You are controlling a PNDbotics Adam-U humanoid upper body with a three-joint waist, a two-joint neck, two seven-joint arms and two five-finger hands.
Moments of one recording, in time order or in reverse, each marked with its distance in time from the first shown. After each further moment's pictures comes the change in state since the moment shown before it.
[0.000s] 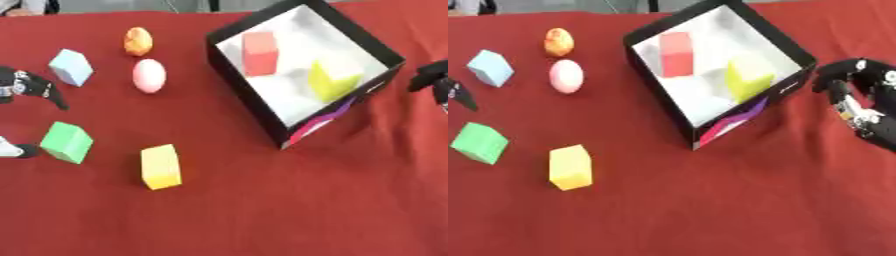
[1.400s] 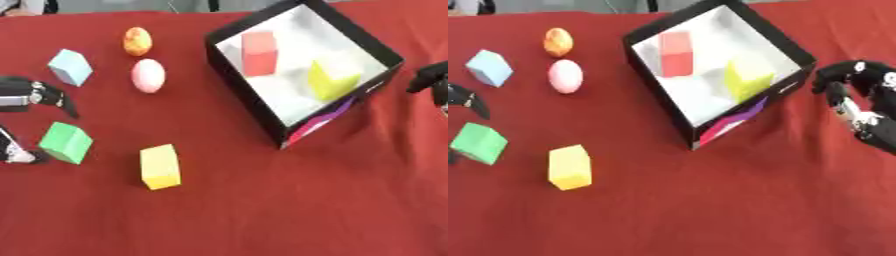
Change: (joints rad) left arm -0.019 -0.063 -0.003 0.071 -0.110 -0.003 0.007; right arm 0.000 0.000 0.007 0.000 0.009 -0.005 0.005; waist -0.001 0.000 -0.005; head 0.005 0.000
